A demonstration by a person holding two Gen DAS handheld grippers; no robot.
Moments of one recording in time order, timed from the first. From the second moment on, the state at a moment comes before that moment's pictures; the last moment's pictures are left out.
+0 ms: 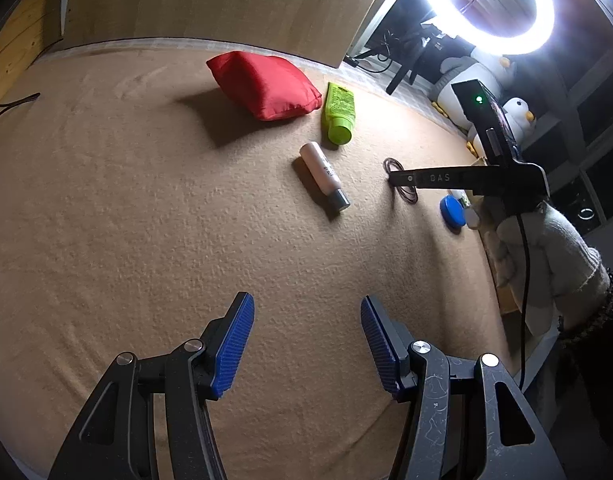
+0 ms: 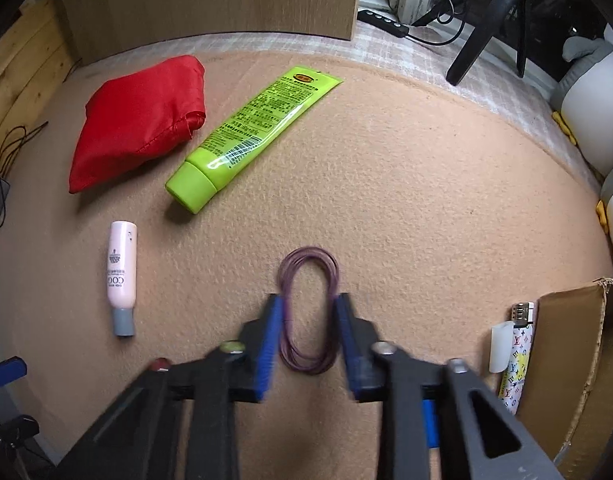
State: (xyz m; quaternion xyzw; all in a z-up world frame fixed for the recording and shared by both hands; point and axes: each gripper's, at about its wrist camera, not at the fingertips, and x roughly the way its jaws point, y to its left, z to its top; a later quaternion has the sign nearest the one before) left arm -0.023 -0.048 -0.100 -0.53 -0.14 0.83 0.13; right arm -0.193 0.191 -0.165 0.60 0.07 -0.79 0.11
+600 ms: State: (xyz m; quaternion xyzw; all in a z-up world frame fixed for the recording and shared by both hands) left arm -0.030 -0.034 -0.100 -0.53 -0.14 0.82 0.14; right arm -0.165 0.209 -0.141 0.57 0.02 -0.81 0.13
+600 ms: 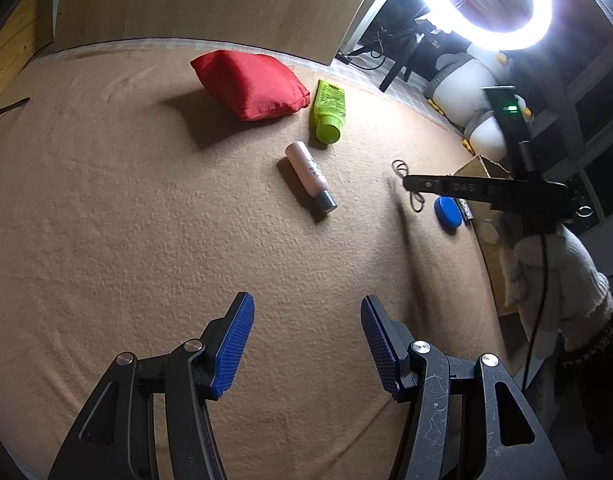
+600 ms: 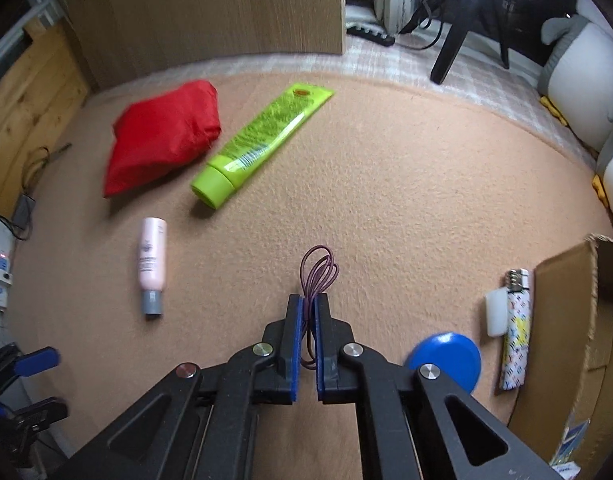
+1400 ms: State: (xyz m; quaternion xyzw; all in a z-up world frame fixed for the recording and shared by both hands) left arm -0.048 0.046 -0.091 -0.53 -0.11 0.82 0.20; right arm -0.053 0.384 -0.059 0.48 -0.09 -0.87 0.00
